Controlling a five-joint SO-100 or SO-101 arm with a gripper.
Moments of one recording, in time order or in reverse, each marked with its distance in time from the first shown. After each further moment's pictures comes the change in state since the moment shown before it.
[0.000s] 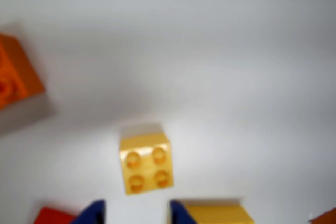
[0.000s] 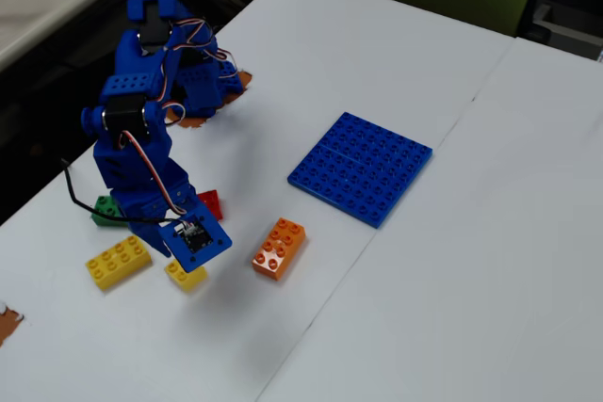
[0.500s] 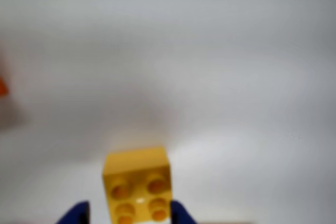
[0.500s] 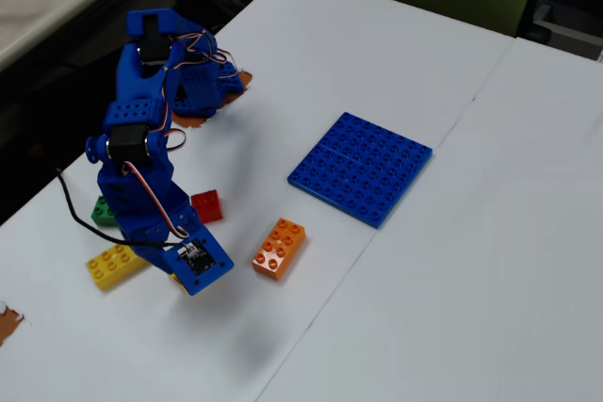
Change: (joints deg) arm 1.1 -6.5 -0.4 -3.7 -2.2
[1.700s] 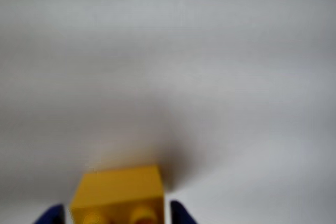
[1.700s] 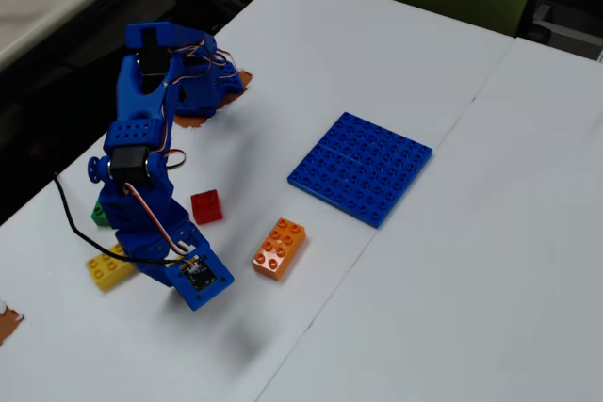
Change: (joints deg) arm 1.1 -5.4 -1.2 -3.6 -2.3
